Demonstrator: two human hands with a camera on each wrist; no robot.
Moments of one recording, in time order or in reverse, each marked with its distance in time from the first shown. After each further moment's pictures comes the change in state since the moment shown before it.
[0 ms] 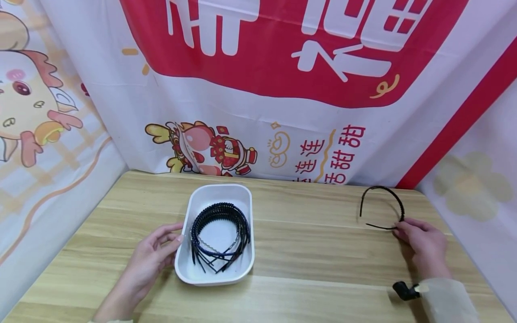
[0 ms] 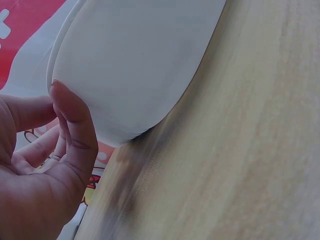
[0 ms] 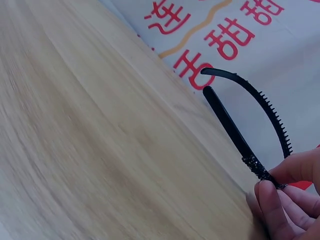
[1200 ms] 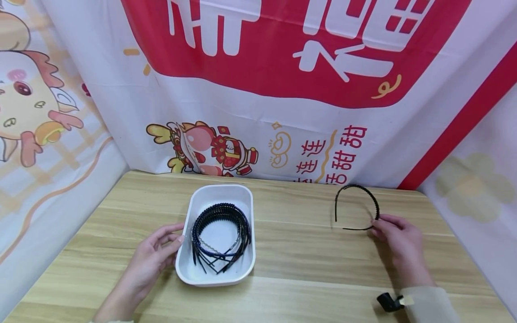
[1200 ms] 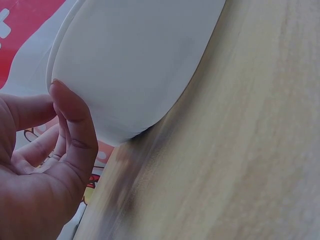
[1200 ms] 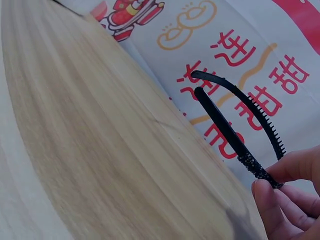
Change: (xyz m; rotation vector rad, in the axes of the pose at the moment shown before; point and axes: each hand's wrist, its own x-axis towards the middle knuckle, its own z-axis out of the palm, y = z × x) left_hand -0.001 0.000 0.000 0.003 0.001 0.000; right_hand -0.040 0.013 0.048 -0.021 -0.134 -0.132
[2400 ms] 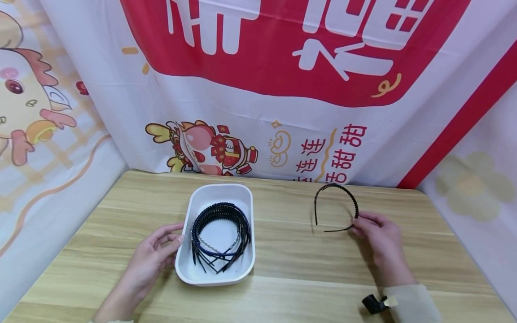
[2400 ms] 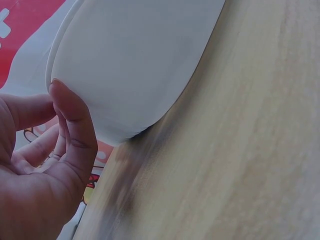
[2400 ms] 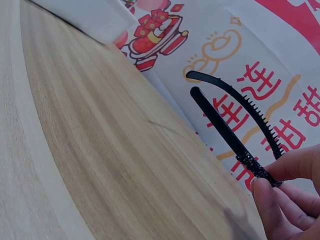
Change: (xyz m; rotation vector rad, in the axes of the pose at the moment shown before) left_hand -0.001 0.000 0.000 -0.015 -0.005 0.001; right_hand -0.017 0.007 0.038 -0.035 -0.109 -0.037
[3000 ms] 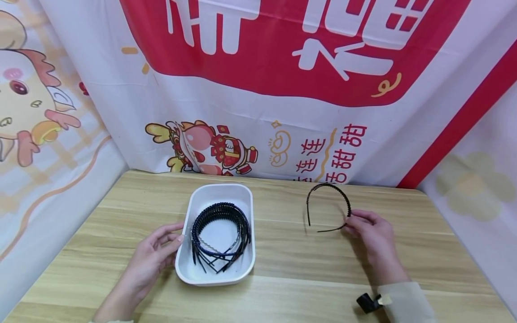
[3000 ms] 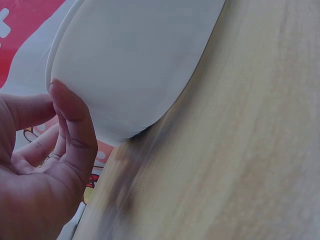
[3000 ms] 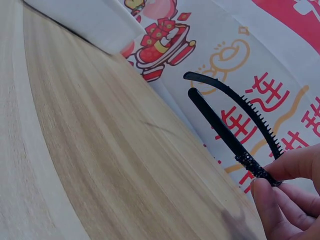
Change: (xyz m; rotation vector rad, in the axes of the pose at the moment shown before) left_hand 0.000 0.000 0.000 -0.001 -0.004 0.011; right_hand -0.003 -0.001 0.016 -0.021 -0.036 -0.013
